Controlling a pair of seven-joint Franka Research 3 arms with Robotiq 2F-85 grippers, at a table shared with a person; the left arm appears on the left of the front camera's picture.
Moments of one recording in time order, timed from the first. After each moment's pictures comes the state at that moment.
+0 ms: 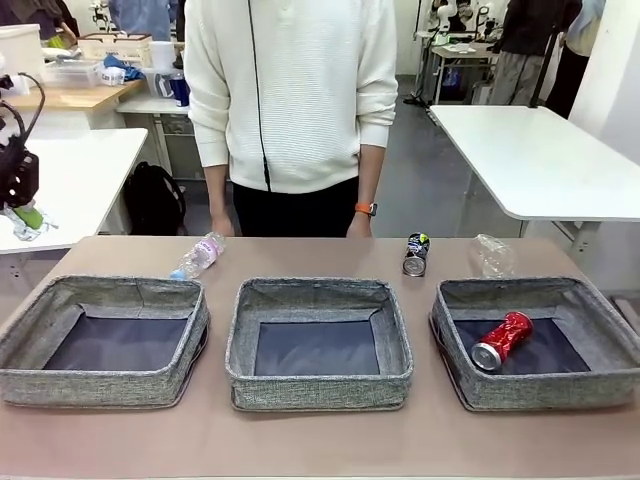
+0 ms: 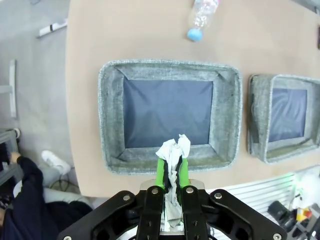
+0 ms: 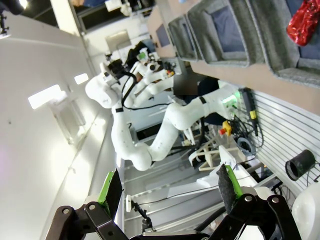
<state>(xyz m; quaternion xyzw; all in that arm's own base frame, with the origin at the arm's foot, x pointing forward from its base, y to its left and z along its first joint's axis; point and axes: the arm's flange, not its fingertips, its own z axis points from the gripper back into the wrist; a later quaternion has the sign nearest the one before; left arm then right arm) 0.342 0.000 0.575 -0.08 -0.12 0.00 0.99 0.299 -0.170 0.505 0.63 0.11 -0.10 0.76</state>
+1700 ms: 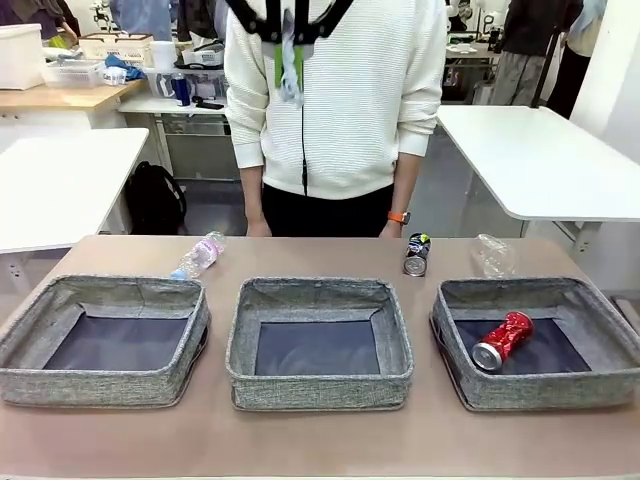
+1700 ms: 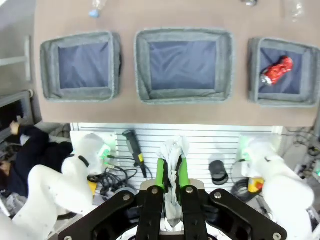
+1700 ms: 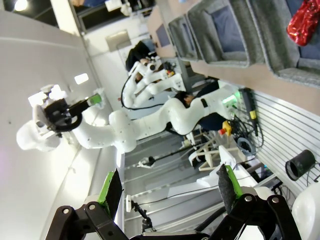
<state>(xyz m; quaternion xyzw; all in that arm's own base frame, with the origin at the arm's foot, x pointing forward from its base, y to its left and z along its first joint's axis) 0.304 -0.391 0.785 0.00 -0.03 0.00 1.00 0.299 -0.170 0.505 0.63 0.11 -0.10 0.76</state>
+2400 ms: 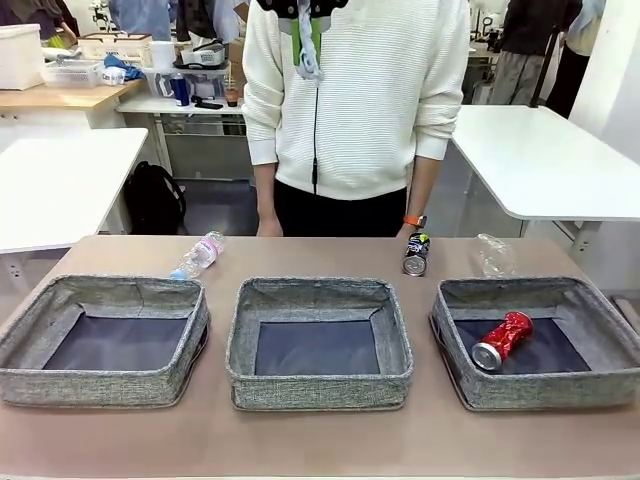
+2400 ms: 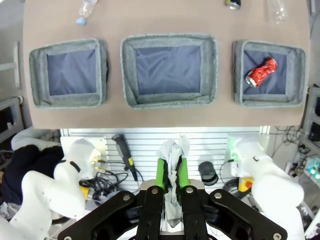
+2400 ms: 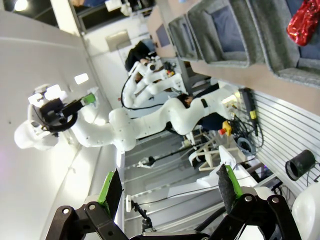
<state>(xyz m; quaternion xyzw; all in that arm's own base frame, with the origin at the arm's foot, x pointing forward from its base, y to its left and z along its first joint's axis) 0.312 -0.394 0.794 -0.03 -0.04 0.00 1.00 0.299 -0.170 0.505 0.63 0.11 -0.10 0.76</state>
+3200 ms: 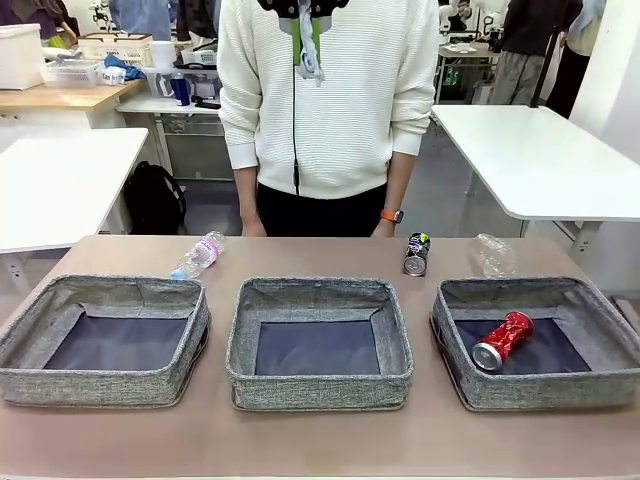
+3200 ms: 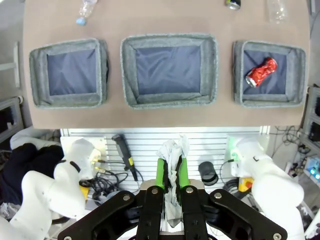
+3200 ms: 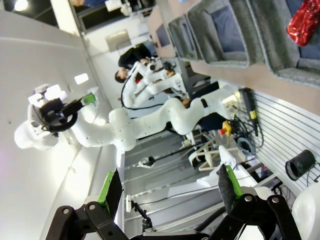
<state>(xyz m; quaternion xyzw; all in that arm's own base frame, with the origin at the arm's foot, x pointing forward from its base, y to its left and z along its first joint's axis) 0.312 -0.394 0.794 -0.03 -0.04 0.00 1.00 0.299 -0.170 0.505 0.63 0.11 -0.10 0.76</state>
